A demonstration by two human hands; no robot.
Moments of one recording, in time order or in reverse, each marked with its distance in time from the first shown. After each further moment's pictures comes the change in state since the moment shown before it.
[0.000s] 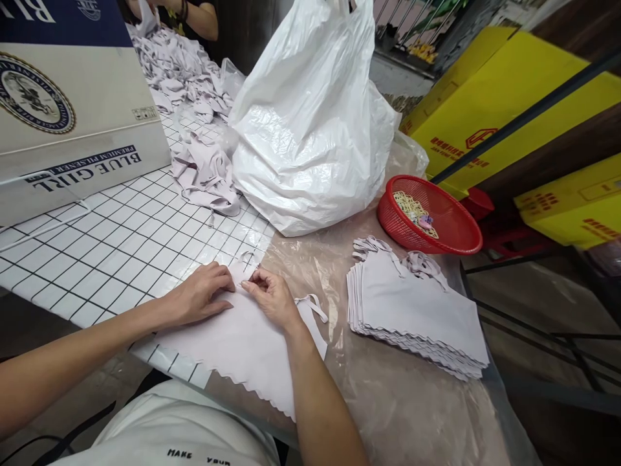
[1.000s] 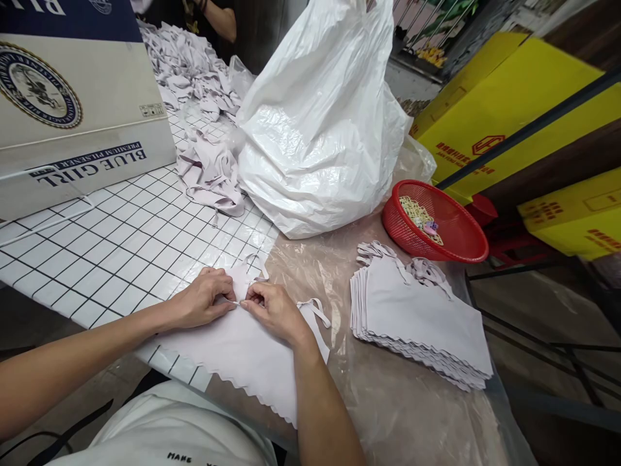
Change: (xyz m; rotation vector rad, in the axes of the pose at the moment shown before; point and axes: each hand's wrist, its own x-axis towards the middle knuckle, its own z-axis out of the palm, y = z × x) left_hand 0.000 0.003 0.007 -0.120 -0.042 -0.047; right_hand -0.010 -0.019 -0.006 -0.341 -0.202 -0.094
